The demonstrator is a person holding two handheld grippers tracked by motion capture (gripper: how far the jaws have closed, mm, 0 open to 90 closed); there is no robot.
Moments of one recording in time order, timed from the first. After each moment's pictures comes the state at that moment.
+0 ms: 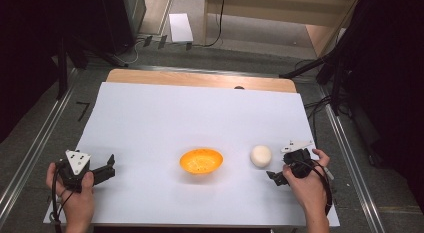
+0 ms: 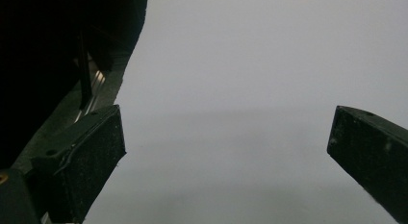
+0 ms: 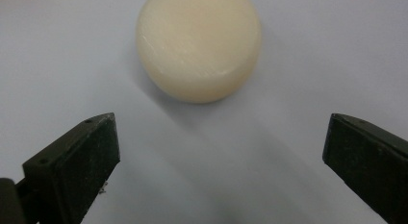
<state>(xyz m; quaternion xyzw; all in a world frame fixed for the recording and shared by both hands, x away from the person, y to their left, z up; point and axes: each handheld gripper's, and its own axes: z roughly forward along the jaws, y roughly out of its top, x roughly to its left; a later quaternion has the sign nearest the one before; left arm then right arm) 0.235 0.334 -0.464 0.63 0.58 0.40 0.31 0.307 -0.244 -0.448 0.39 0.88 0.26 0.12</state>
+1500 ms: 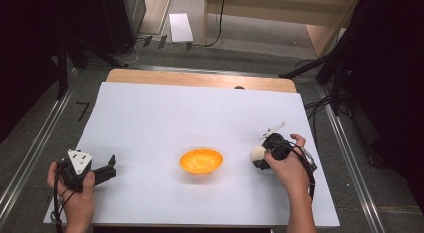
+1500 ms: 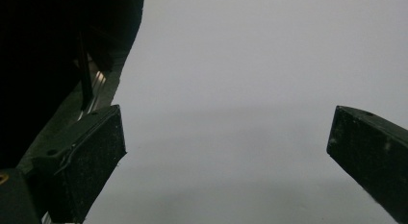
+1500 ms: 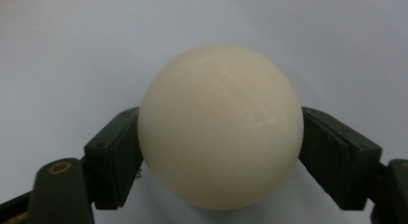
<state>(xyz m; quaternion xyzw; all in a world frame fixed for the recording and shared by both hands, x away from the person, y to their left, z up) 0.236 0.332 -0.465 0.64 0.58 0.40 0.30 0.356 -0.198 -0.451 0.38 0.90 0.19 0.06</state>
